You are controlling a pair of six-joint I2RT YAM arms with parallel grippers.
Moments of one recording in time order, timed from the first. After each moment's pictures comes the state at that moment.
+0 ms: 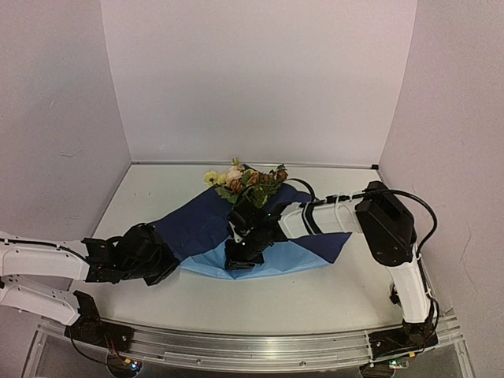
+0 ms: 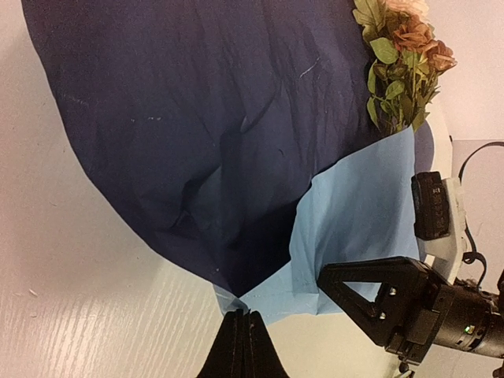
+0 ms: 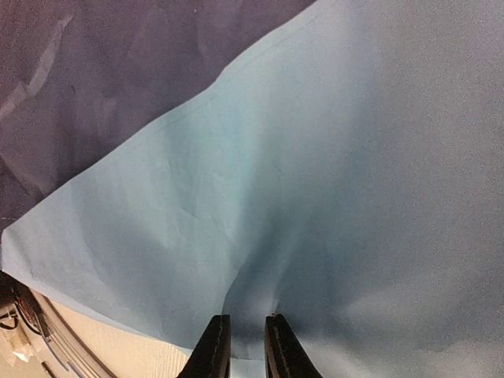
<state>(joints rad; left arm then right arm) -0.94 1.09 0.44 -0.17 -0.25 -1.40 1.00 2.24 1.61 -0.44 -0.24 0.76</state>
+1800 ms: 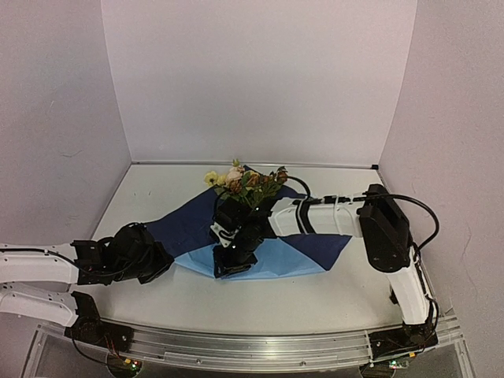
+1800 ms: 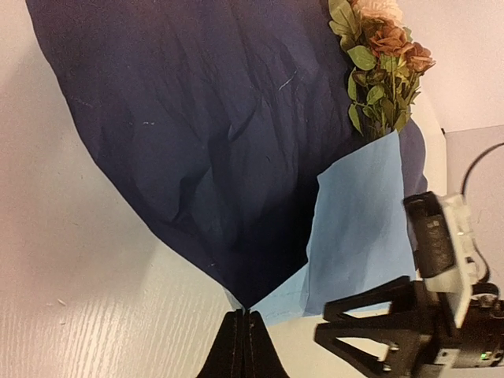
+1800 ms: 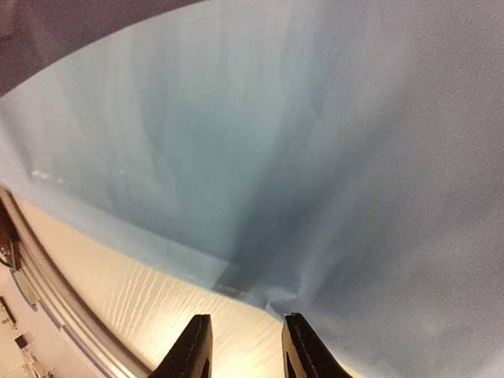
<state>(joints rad) -0.94 0.97 0.42 -0.23 -0.29 -1.30 1.06 2.26 1.79 -0.69 -0.28 0.57</state>
